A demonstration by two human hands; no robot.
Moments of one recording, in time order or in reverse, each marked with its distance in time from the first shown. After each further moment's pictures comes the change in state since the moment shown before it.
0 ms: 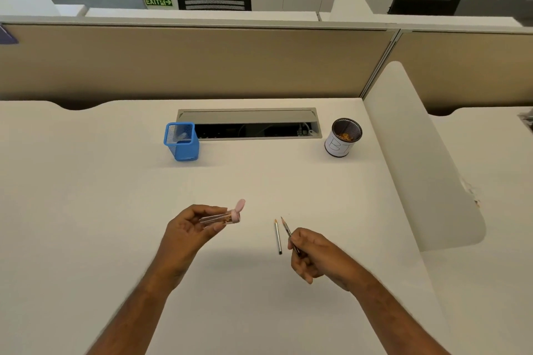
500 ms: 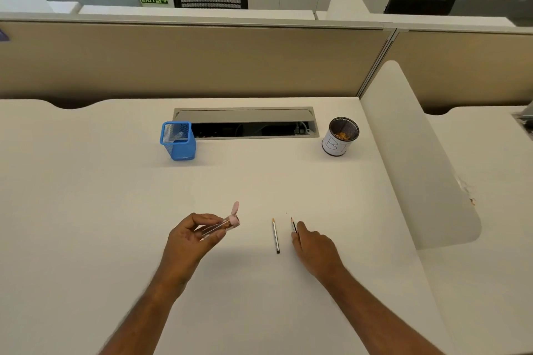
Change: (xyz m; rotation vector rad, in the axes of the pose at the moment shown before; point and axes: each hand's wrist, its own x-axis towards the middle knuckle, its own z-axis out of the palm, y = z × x) left_hand -0.007 -0.023 0.007 0.019 0.089 -0.009; right_hand 0.054 0.052 0.000 -1.246 0.582 0.028
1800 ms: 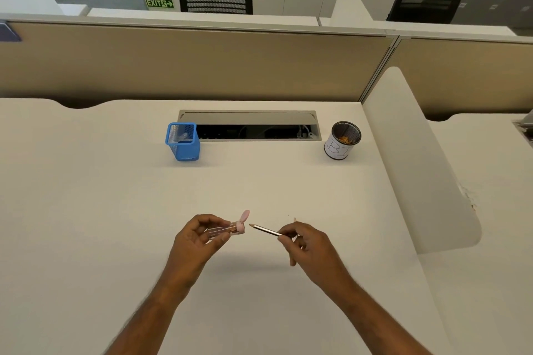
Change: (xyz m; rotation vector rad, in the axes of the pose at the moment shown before) left_hand -0.013 0.007 0.006 0.080 0.005 -0.052; right_hand -0.043 -0.037 -0.073 0.840 0.035 -0.132
